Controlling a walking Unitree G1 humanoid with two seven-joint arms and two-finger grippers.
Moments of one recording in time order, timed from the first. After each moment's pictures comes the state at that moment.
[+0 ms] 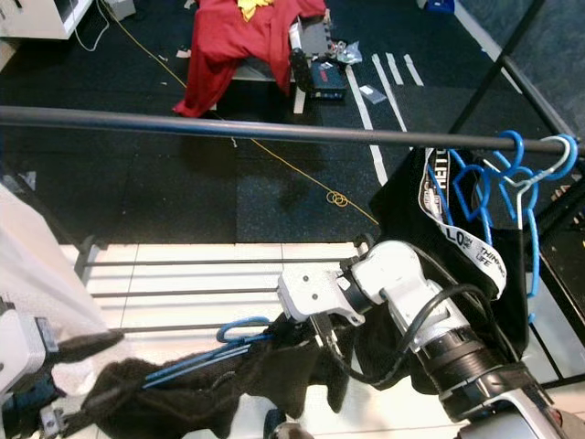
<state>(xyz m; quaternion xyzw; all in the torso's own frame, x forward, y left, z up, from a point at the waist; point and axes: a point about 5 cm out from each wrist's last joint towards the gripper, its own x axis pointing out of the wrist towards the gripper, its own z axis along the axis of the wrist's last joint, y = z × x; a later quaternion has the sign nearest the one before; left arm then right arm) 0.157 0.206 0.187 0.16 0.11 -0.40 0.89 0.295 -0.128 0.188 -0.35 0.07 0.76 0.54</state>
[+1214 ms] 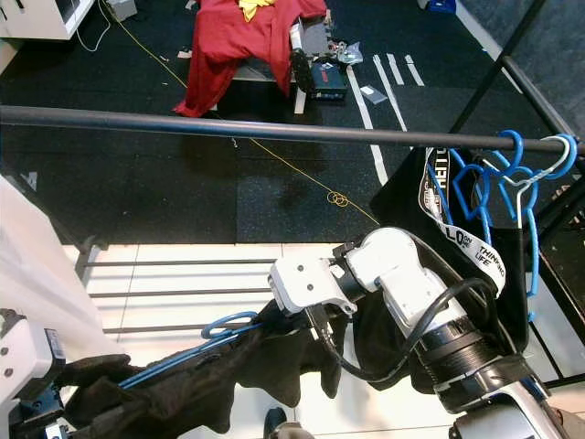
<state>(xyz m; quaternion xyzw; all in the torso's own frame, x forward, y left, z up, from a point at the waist) 0.156 0.200 0.169 0.12 0.14 -0.40 0.90 0.296 -0.117 0.209 -0.36 0.03 0.76 0.55</state>
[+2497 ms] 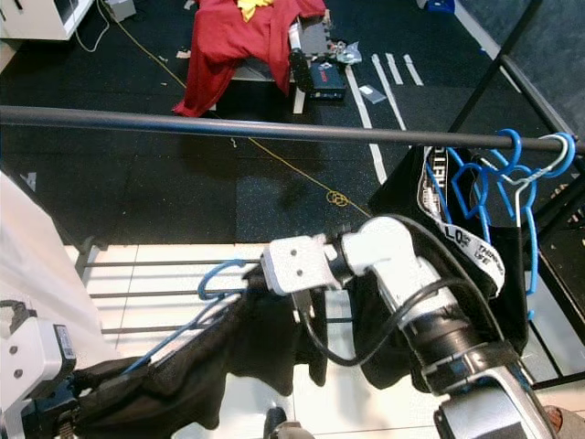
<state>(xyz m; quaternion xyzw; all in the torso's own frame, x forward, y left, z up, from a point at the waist) 0.165 0.190 0.177 0.15 0.08 -0.42 0.89 0.329 -0.112 0.236 -0.44 -0.10 0.62 0.64</state>
